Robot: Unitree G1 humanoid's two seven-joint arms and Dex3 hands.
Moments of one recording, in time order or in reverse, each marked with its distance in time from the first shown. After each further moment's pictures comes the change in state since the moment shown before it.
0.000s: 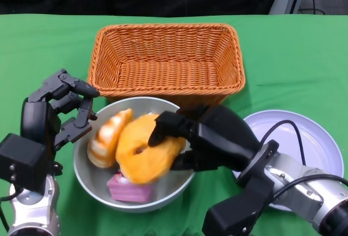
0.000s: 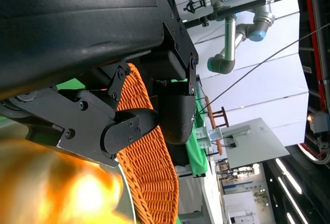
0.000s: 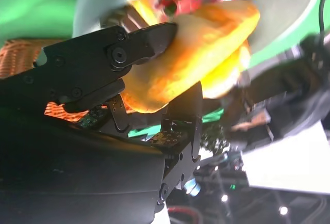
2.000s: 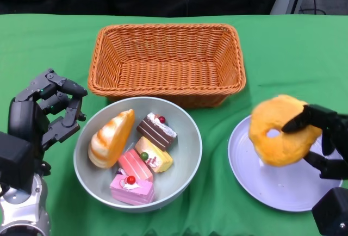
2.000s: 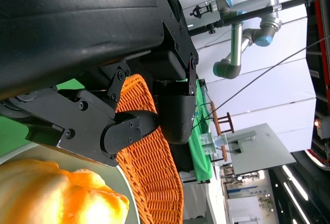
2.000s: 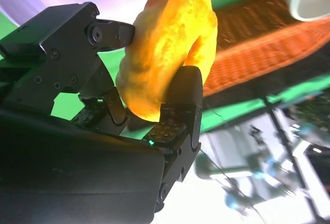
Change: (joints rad) left arm -0.021 0.037 0.035 0.050 -0.039 0.008 -0.059; right arm 0.462 -0.232 -0.510 -0.287 0.216 0.123 0.175
